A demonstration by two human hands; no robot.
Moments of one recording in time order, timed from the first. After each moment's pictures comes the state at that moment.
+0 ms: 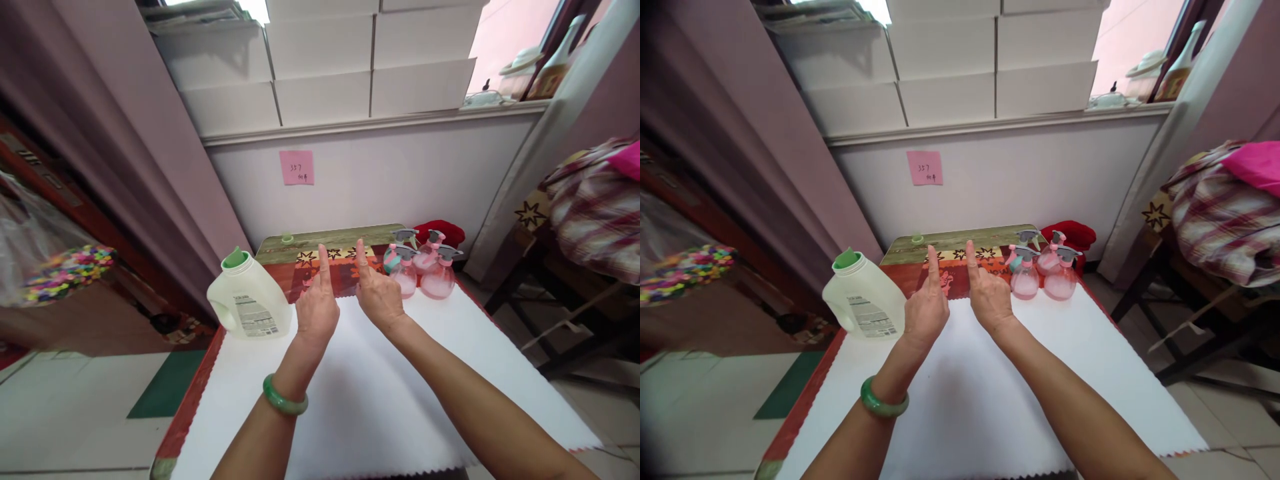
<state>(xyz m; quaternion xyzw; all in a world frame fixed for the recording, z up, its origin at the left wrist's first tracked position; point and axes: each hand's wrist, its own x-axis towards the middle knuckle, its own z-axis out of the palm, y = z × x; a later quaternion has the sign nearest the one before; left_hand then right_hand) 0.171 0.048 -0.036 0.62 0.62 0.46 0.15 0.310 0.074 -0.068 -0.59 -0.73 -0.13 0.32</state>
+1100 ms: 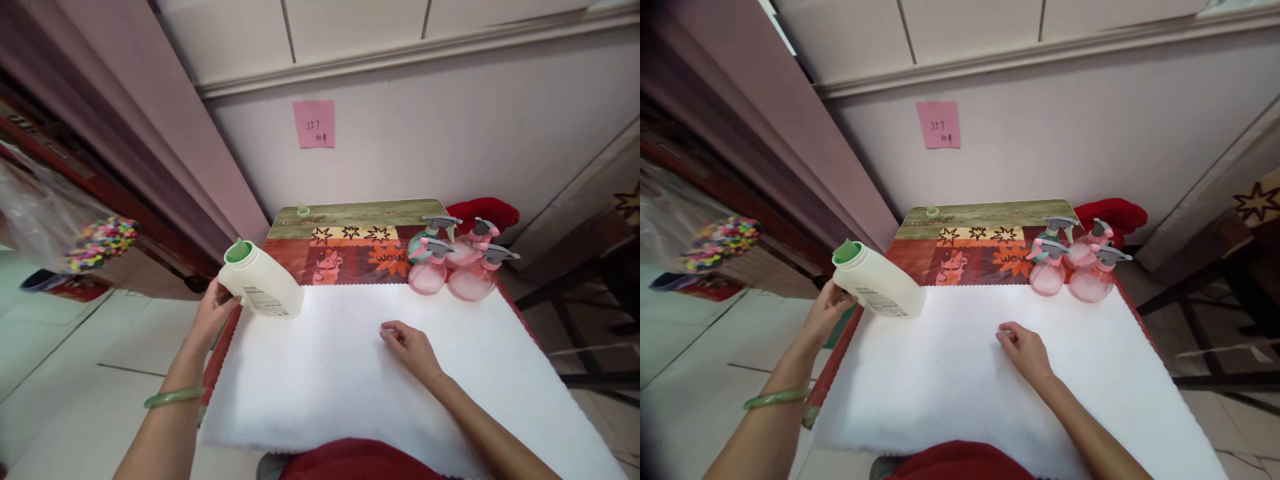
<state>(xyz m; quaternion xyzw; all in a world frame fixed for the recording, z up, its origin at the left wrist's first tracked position) -0.081 0.062 -0.079 0.50 0.70 0.48 0.17 0.372 0.027 -0.186 -0.59 -0.64 0.40 0.28</state>
